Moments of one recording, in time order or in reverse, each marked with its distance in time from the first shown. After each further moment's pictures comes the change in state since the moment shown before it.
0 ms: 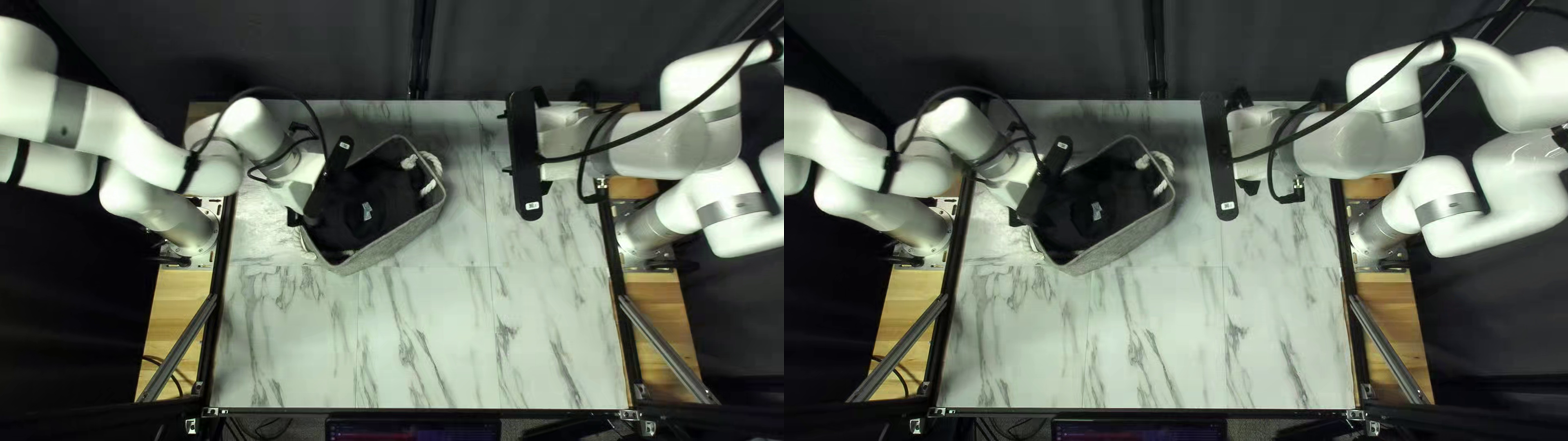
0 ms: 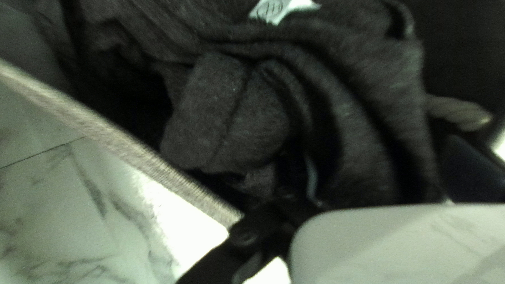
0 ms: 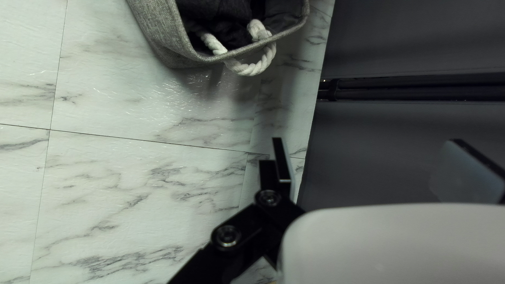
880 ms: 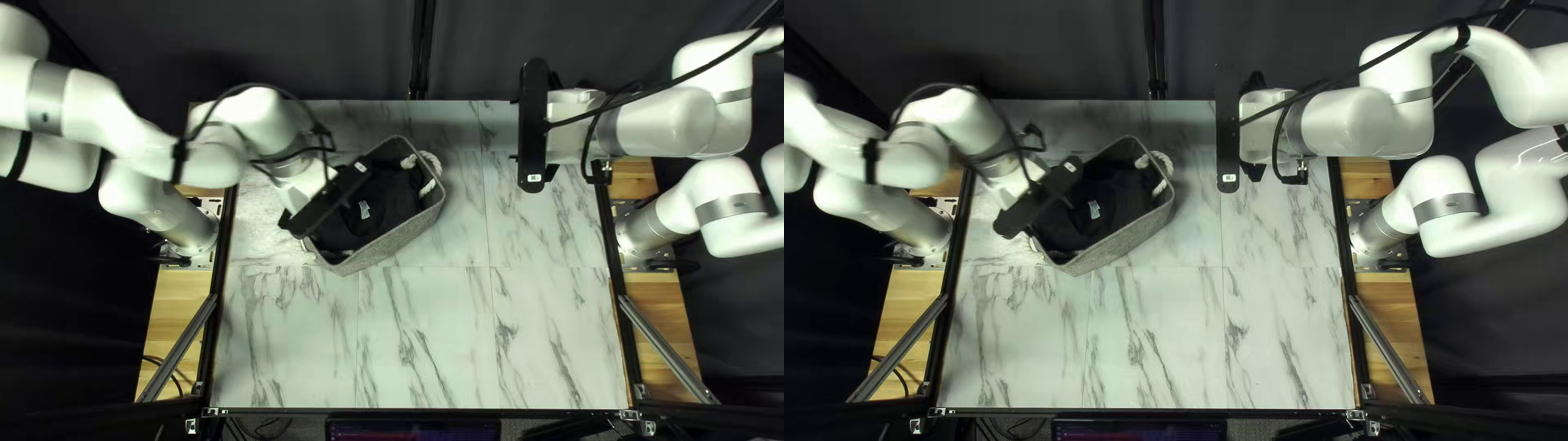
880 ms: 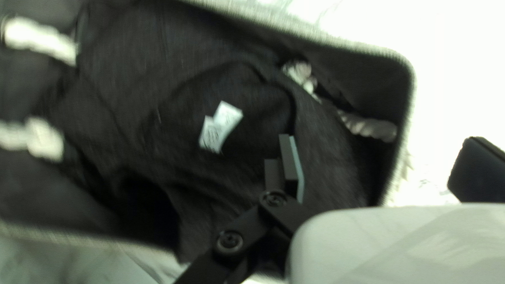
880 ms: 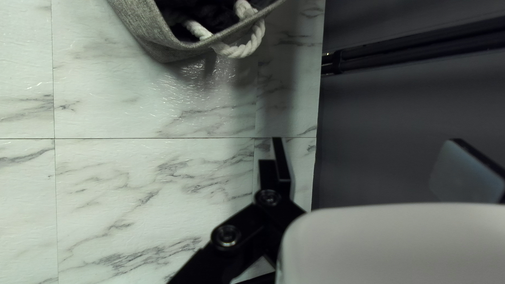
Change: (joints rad) left arm 0.003 0.447 -0.358 -0.156 0.122 0.642; right arm -0.071 -0.146 0.037 0.071 0.063 0.037
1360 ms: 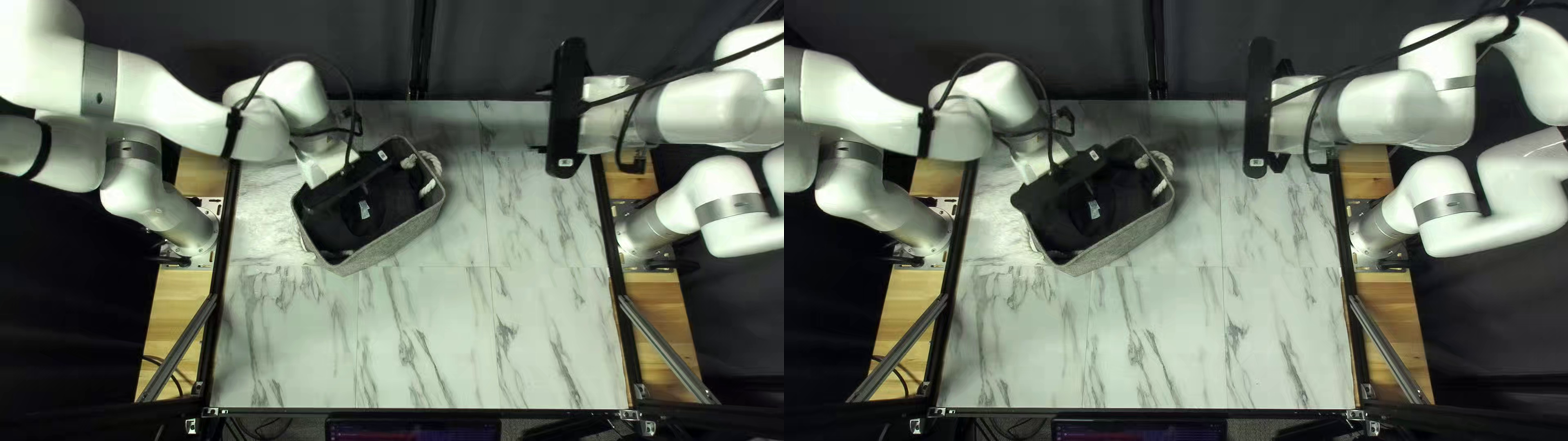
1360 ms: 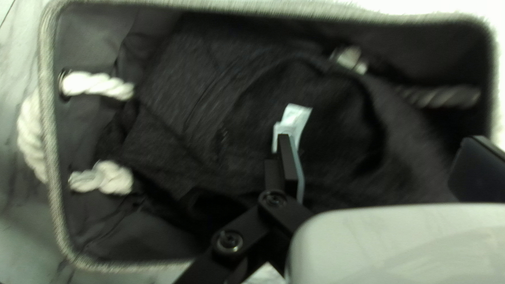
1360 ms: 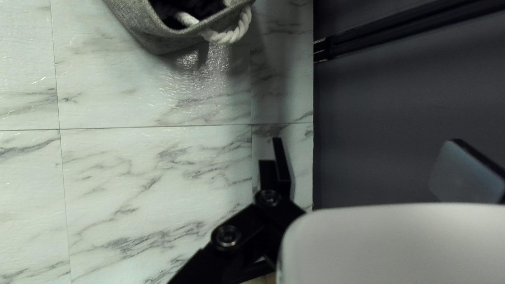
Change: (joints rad) left arm 0.110 0.047 0.035 -0.001 -0.038 0.218; right arm 0.008 -0.080 0.032 0.005 0.045 0.025
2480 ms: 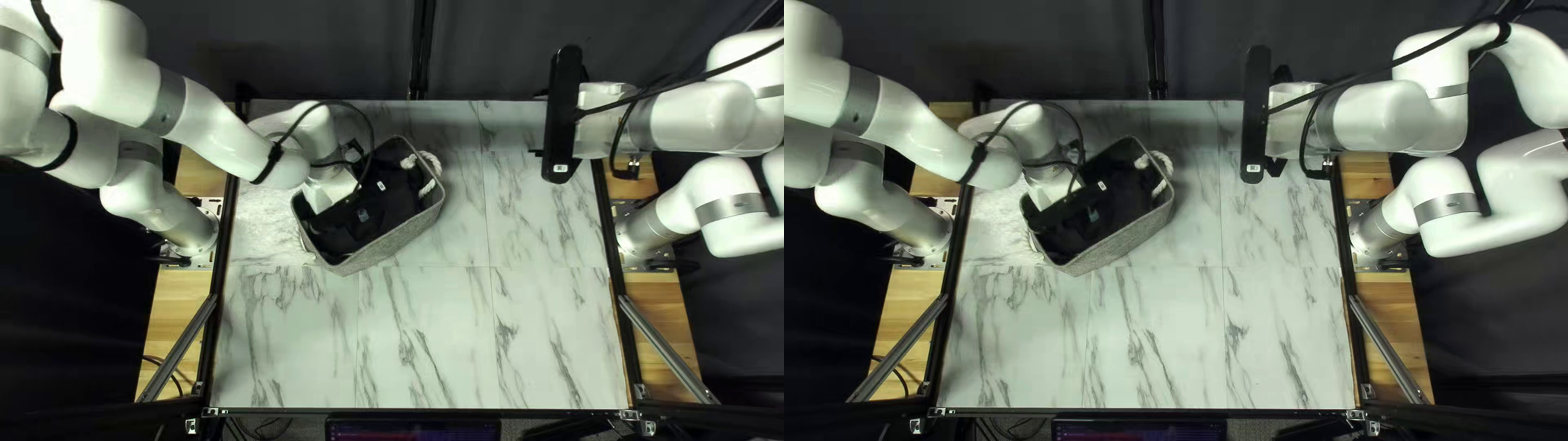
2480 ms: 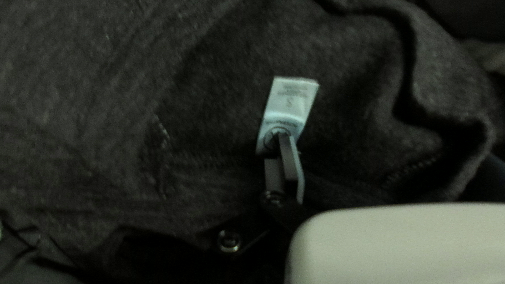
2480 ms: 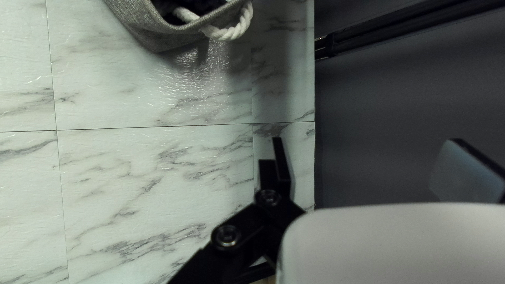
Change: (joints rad) left arm -0.080 0.025 0.059 0.029 -0.059 -0.114; right arm 0.021 0.017 0.005 -0.018 -0.007 0.014
